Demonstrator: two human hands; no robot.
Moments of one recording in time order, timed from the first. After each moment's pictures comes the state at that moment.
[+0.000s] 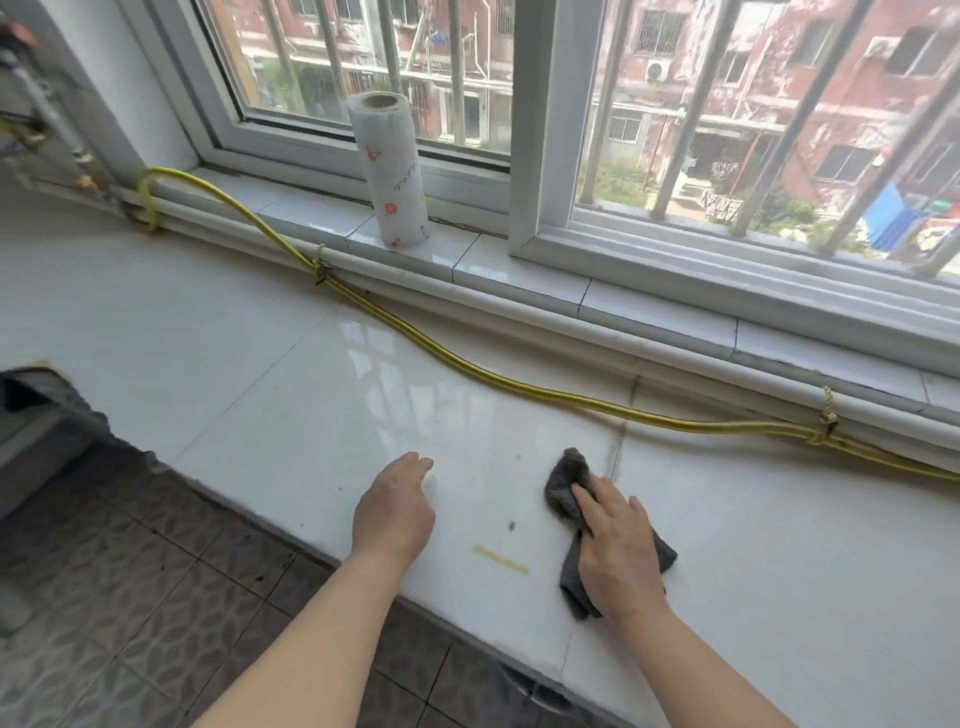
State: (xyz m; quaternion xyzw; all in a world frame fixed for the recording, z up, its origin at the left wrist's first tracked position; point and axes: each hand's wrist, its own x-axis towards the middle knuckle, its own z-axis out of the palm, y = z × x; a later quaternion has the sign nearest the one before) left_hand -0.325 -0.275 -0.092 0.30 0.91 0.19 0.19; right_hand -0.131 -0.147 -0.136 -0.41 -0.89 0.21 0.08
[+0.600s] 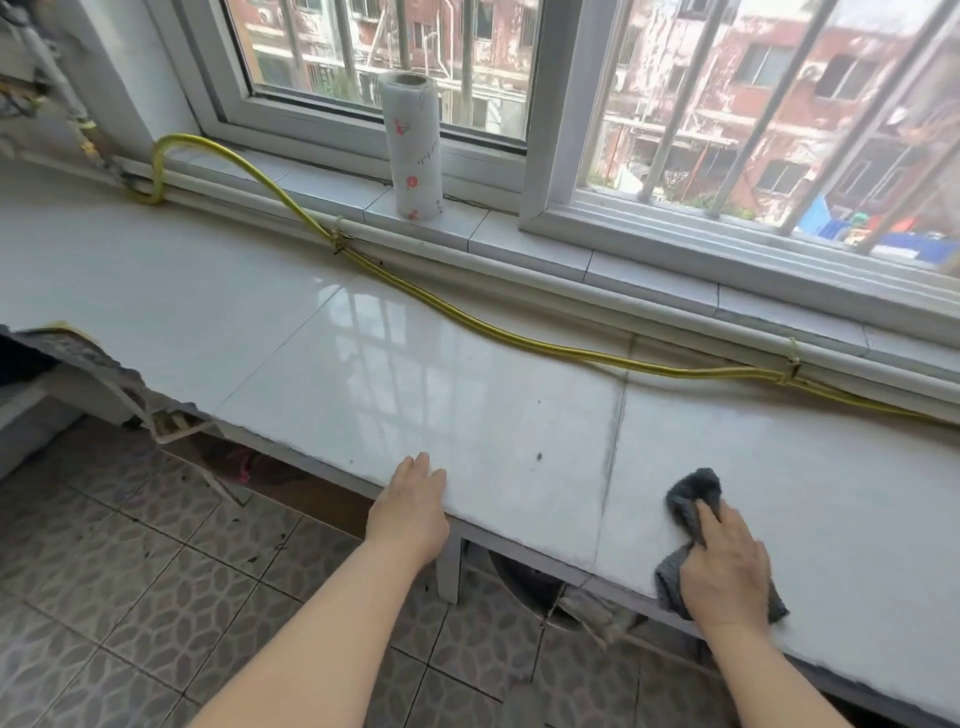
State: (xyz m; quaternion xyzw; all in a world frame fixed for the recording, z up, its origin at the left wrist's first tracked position) left_hand -0.309 -0.364 -0.091 0.42 0.87 0.06 0.23; right_hand -0.041 -0.219 -0.128 -0.64 -0.76 0.13 0.08
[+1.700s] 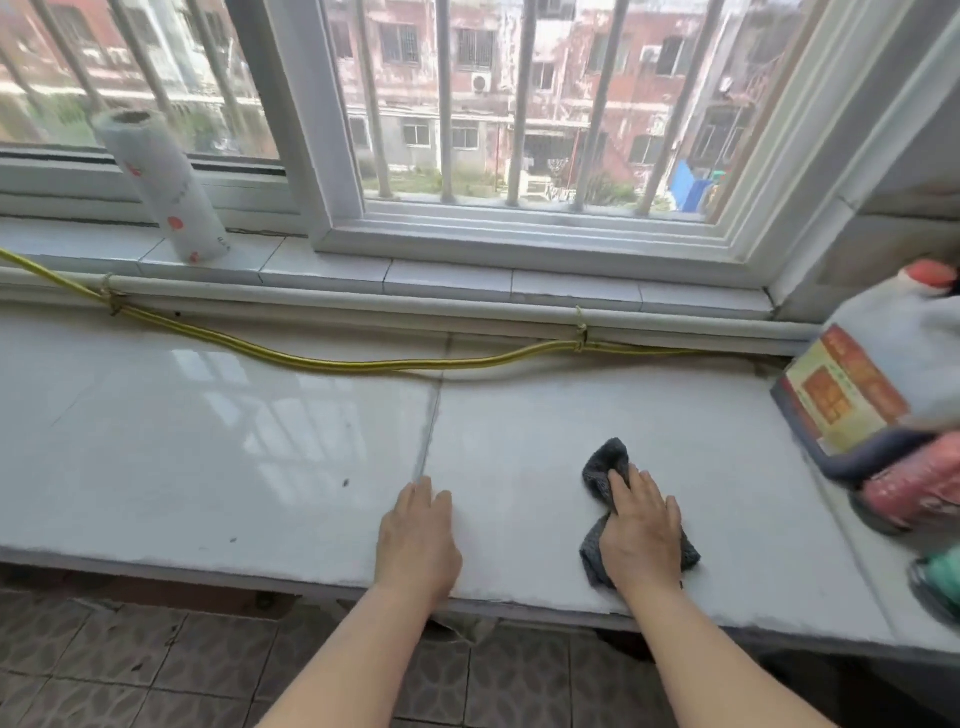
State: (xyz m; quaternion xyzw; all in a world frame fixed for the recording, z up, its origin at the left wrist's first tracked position) left_hand -0.132 -0.250 -0.080 0.53 0.83 0.03 0.17; right_hand 0.067 -0.153 -0.122 -0.65 -0.75 0.12 0.06
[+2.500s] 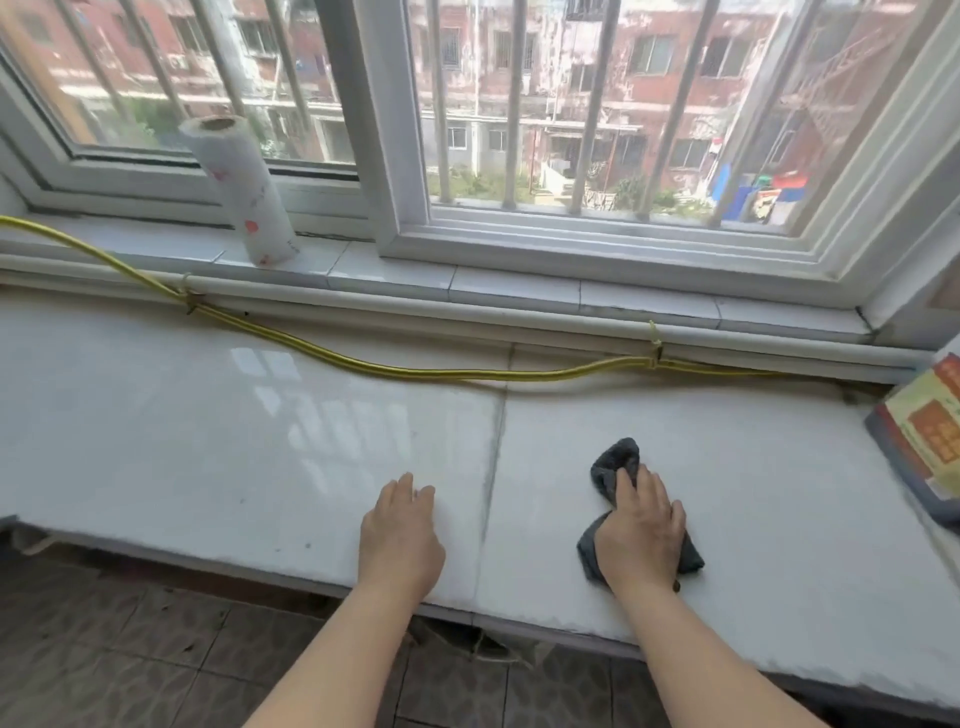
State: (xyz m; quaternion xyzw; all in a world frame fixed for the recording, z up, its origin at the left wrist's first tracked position) left_hand -0.208 -0.264 -0.080 0.48 0.86 0.04 0.17; right_hand -0.009 -0.154 -0.123 -0.67 -0.74 0.11 0.06
